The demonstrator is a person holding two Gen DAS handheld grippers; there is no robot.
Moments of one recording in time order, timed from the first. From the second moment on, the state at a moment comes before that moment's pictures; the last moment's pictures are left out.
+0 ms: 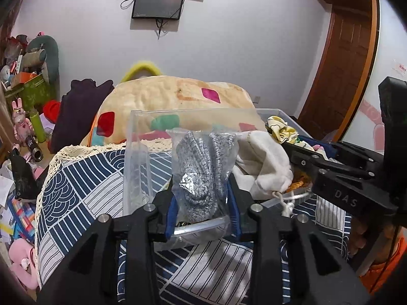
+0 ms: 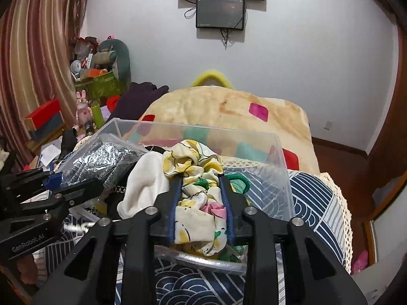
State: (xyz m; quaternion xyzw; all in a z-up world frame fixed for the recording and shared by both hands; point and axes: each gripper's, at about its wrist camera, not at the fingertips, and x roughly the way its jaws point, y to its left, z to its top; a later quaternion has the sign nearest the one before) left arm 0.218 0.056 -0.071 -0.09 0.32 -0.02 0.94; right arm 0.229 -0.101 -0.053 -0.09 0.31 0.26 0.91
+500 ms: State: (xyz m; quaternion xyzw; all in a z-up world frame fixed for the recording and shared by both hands) left arm 0.165 0.059 -0.031 -0.09 0.27 -0.04 0.96; right arm 0.189 -0.127 -0.013 -0.08 0.25 0.27 0.93
